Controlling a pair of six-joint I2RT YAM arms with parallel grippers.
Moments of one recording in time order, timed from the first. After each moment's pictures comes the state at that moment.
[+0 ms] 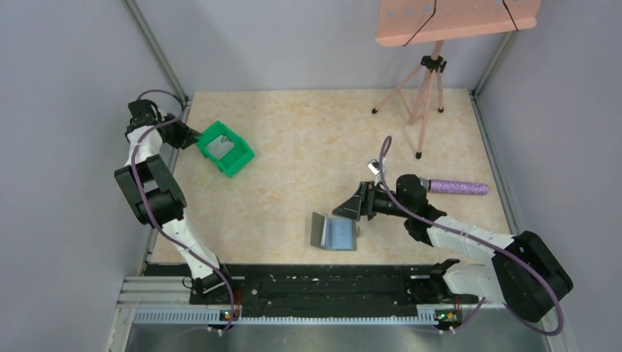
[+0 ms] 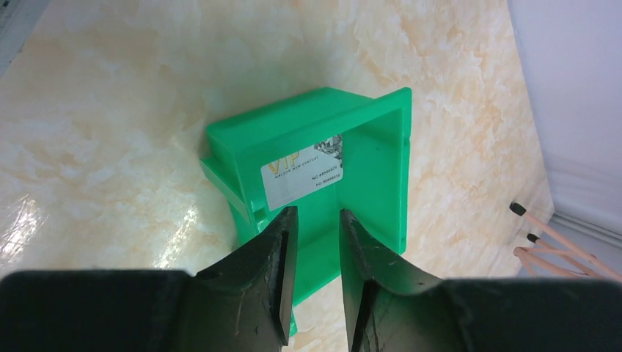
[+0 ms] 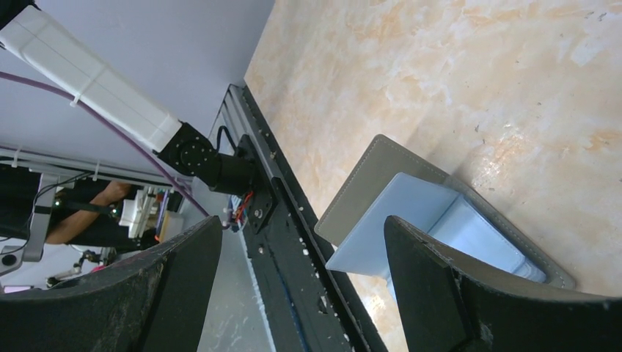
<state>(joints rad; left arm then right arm) 0.47 2.00 1.63 -0.54 0.48 -0.56 0.59 1.16 0.38 0.53 -0.63 0.80</state>
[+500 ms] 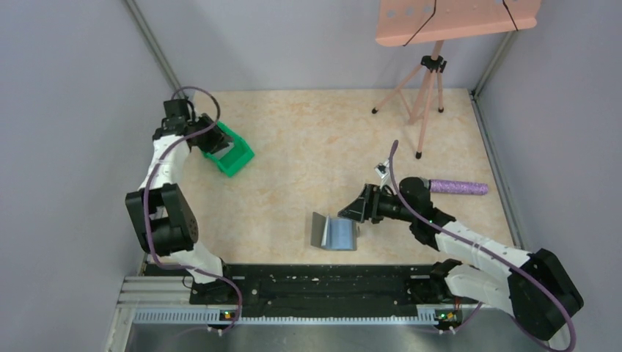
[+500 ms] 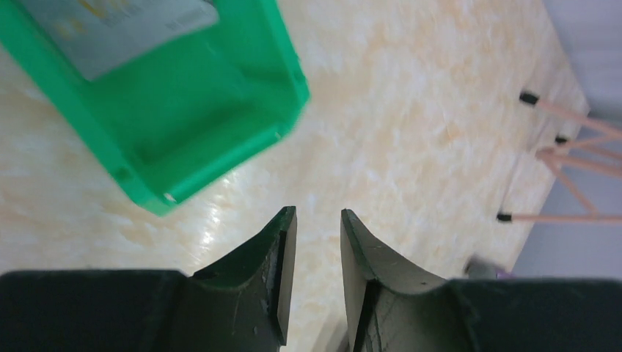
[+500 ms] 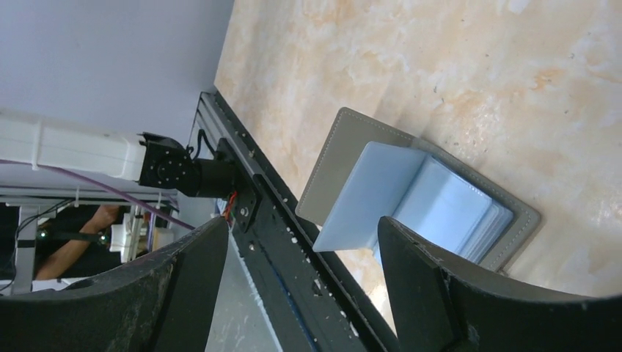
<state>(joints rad) 0.27 1.68 1.38 -0.55 0.41 -0.57 0.59 1.05 0.38 0.31 -0.54 0.81</state>
